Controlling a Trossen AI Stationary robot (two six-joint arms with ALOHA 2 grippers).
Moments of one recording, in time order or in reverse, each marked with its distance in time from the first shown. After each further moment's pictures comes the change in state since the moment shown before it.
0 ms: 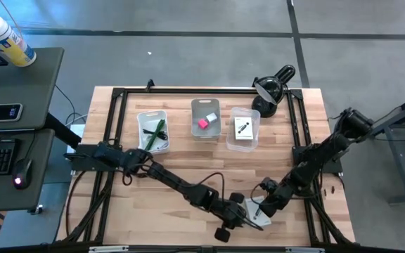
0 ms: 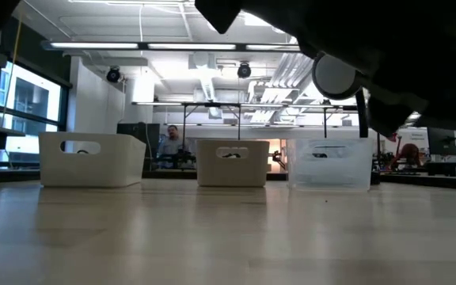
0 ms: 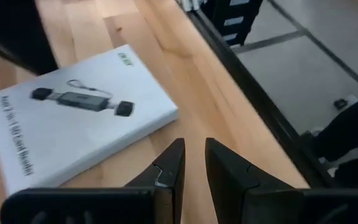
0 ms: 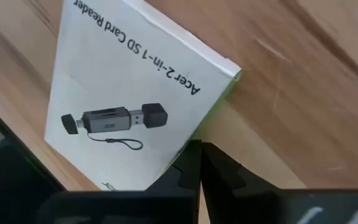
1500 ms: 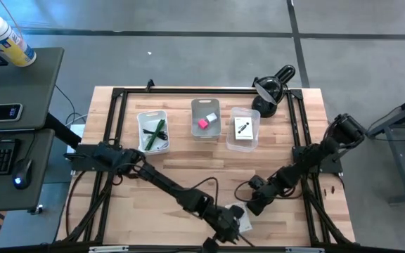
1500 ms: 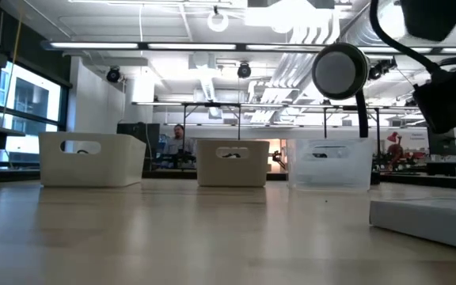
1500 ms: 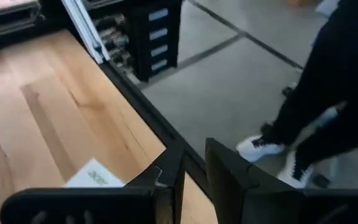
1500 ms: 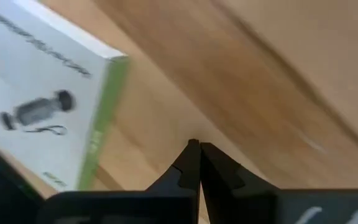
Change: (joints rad) left arm -0.054 -0.076 0.002 -0.022 0.145 0.130; right arm -0.150 0.122 0.173 -0.134 -0.013 -0.144
